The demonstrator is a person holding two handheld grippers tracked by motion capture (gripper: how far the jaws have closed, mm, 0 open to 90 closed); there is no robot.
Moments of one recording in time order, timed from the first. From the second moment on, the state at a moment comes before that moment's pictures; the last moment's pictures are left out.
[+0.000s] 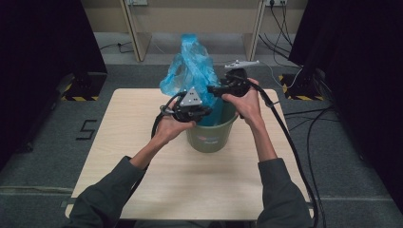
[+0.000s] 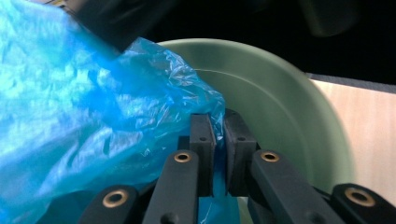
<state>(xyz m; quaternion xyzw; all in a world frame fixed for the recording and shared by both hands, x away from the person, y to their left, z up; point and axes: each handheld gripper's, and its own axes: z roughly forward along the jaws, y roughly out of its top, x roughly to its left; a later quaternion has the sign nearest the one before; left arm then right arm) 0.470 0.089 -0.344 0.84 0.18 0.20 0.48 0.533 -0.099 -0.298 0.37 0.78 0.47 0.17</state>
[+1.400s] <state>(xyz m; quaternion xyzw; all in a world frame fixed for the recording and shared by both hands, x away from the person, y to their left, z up) 0.539 0.133 -0.327 0.79 0.28 0.17 0.52 0.513 -0.120 -0.276 0.39 0.77 0.47 0.20</state>
